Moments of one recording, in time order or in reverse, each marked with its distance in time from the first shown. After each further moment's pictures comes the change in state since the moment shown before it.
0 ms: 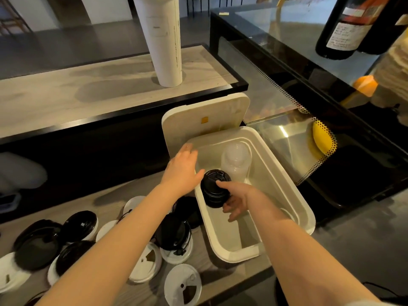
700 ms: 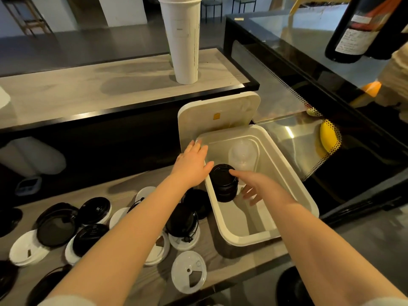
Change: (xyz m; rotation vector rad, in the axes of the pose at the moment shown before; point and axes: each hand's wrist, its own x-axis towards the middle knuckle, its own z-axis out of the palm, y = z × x) left_hand -0.018 0.002 -0.008 0.035 -0.052 -0.033; right_hand -0.034 -0.008 -0.006 -0.343 0.194 -0.152
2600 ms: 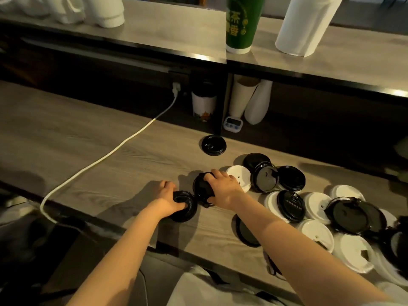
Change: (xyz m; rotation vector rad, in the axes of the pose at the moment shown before) left_hand -0.409 -0.478 0.074 -0.554 -0.090 -0.999; right_hand -0.092 -0.120 0.590 -1.394 -0.185 -1.079
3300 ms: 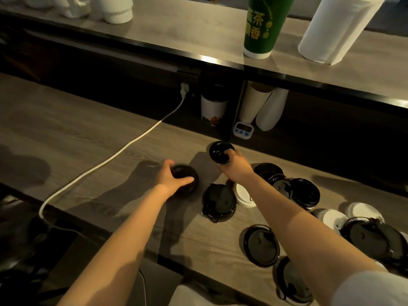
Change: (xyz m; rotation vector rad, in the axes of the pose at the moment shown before) left_hand 0.043 0.019 -0.048 -0.573 0.235 -0.021; right_hand 0.078 0.036 -0.042 0.484 0.185 0.245
